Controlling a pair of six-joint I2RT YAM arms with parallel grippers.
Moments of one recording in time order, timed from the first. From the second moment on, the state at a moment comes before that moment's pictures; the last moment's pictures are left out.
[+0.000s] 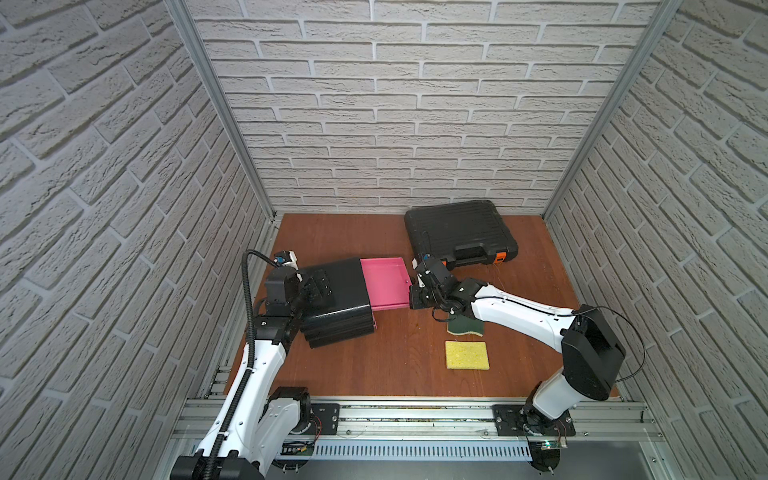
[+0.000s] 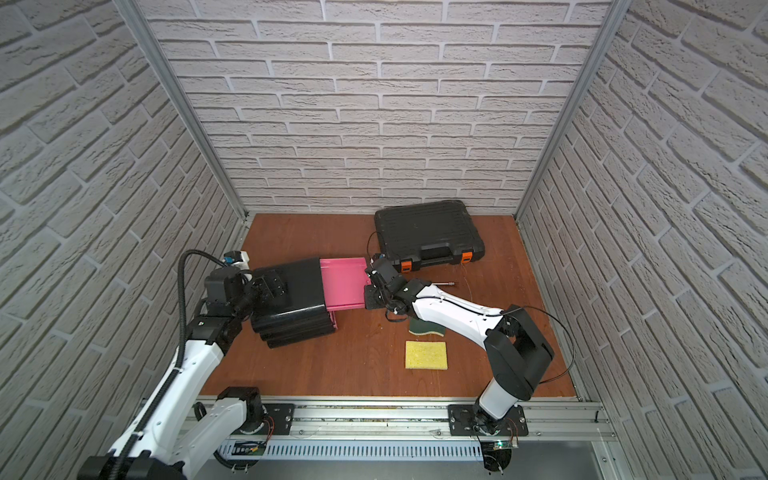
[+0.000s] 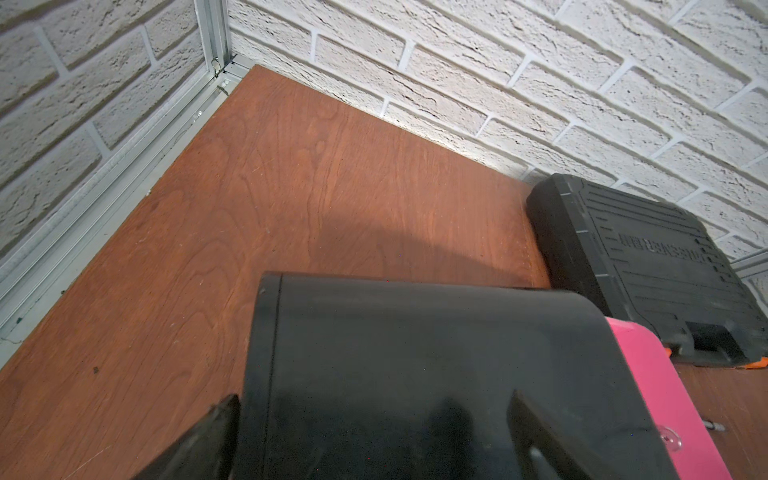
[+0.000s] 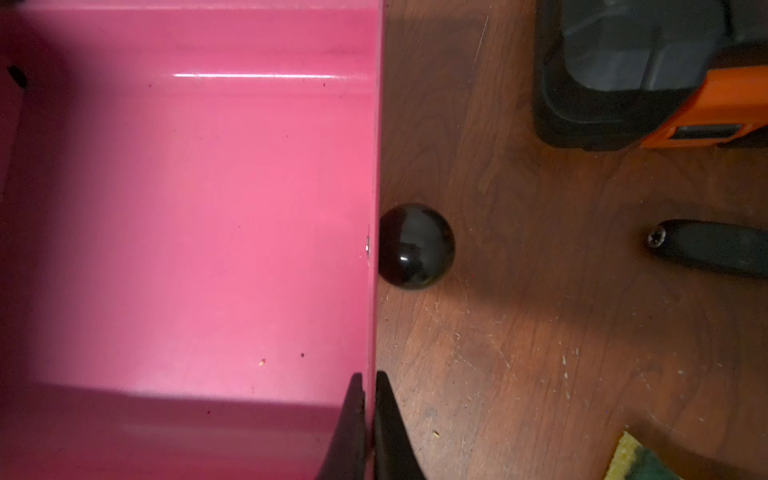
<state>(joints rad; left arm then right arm) -0.05 0.87 0.68 -0.35 0.01 -0.37 0.75 1.62 1.15 -0.42 0.08 0.56</state>
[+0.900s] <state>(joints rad) -0.05 0.92 0.68 -0.28 0.16 -0.38 0.81 1.66 1.34 -0.63 0.23 0.45</state>
